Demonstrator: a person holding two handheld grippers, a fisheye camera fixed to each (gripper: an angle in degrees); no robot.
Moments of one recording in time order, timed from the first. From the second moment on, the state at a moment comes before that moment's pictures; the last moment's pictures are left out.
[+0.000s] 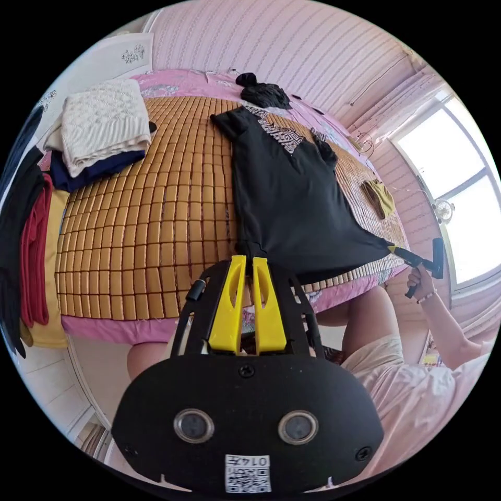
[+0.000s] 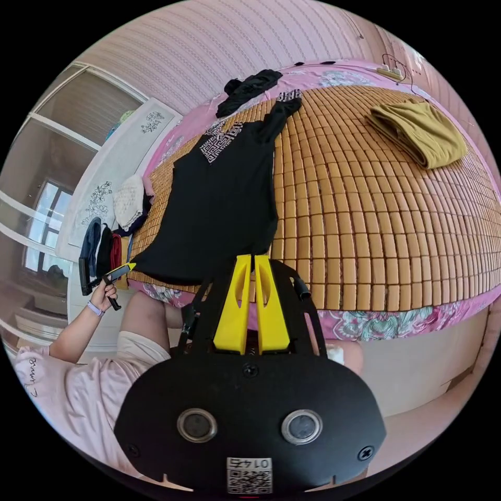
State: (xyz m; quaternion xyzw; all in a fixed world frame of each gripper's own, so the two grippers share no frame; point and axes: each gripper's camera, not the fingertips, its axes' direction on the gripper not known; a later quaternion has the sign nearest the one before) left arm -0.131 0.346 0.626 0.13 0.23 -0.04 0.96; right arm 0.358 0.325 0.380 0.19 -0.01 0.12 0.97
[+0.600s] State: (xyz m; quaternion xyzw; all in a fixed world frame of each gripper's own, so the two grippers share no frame) left arm -0.157 0.303 0.655 0.04 0.18 0.00 0.98; right arm 0.433 0.311 0.398 0.16 0.02 0.19 0.97
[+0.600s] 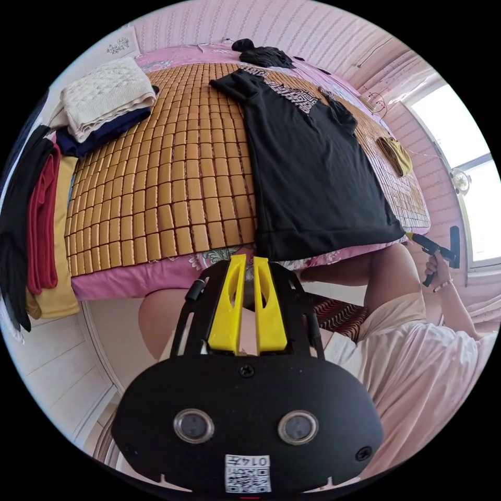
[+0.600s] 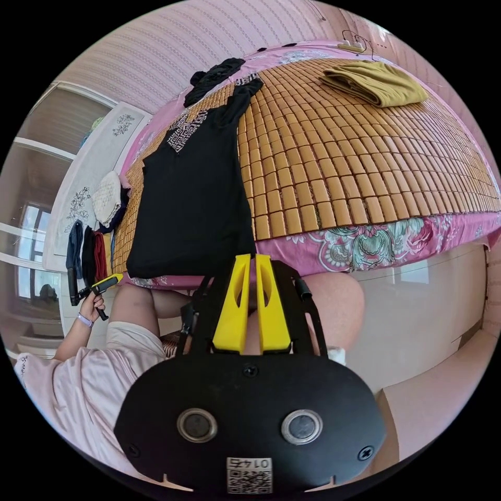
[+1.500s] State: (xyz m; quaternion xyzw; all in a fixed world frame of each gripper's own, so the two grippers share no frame) left arm -0.215 0.207 0.687 -0.06 0.30 -0.03 0.95; right arm 0.561 0.273 0.374 0.09 -0.17 0.31 0.93
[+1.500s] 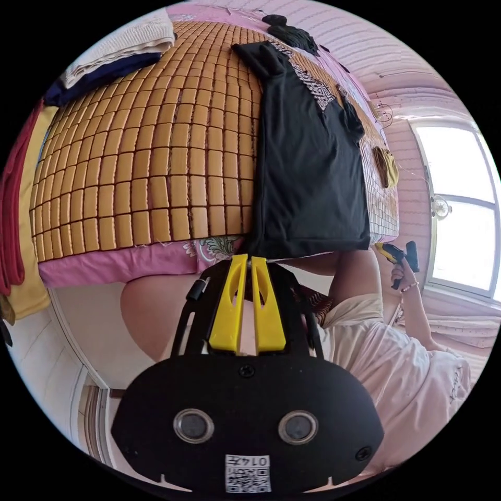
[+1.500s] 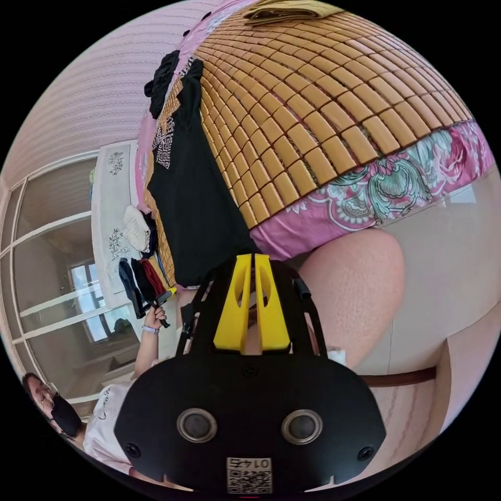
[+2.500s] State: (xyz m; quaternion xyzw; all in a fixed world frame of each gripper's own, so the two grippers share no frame) left arm -0.071 0.089 0.656 0.11 0.26 0.17 0.94; right arm 0.509 0.155 0.292 0.20 0.05 0.15 0.97
